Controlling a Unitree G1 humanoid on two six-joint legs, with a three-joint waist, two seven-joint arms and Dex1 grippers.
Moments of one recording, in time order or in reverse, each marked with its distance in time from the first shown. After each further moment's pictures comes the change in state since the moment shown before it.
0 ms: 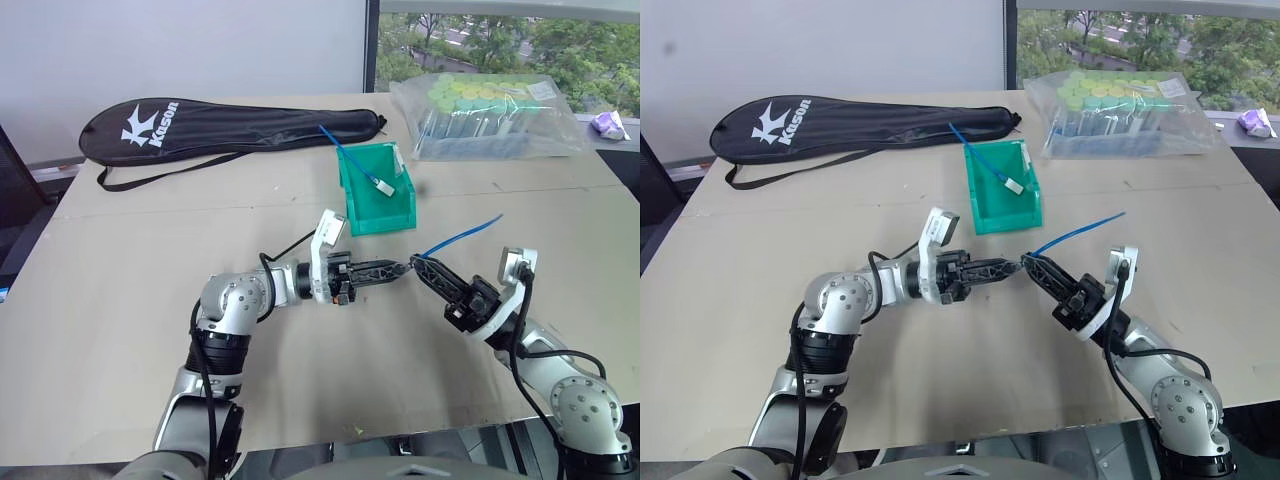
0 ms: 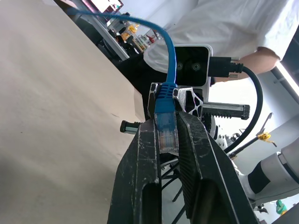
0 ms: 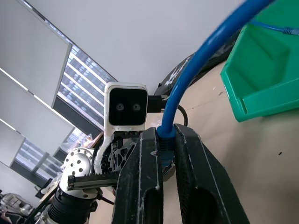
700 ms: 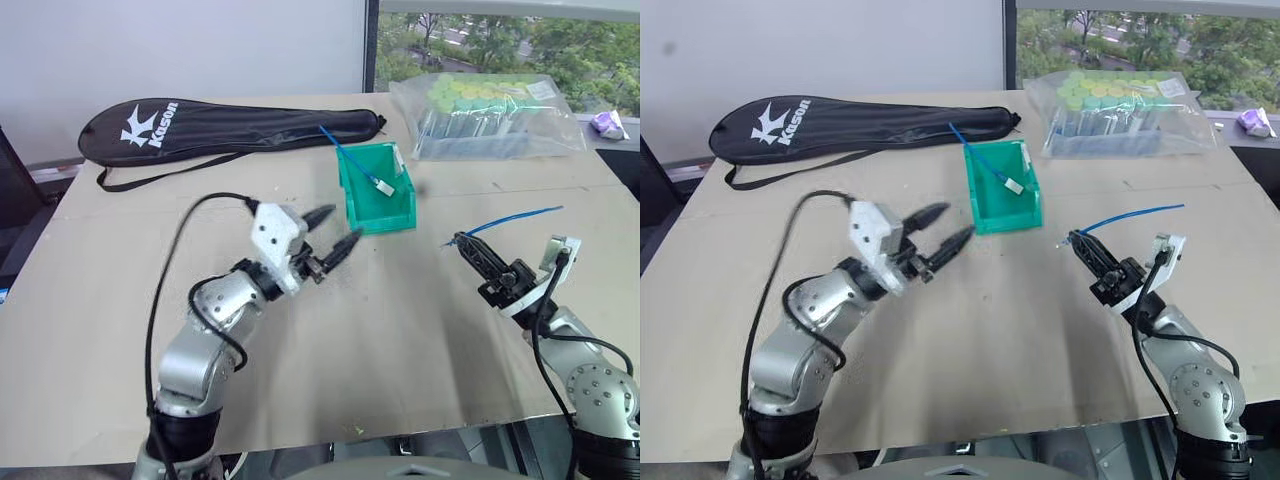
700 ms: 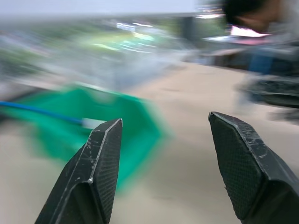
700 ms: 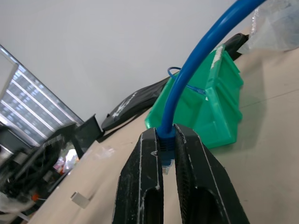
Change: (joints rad) left arm 0.427 0.054 0.063 -0.609 0.734 -0.720 0.574; right arm -0.055 -0.023 -0.132 0.127 -0.117 -0.115 0.007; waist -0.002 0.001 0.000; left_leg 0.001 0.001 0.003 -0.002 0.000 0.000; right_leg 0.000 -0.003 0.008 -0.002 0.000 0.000
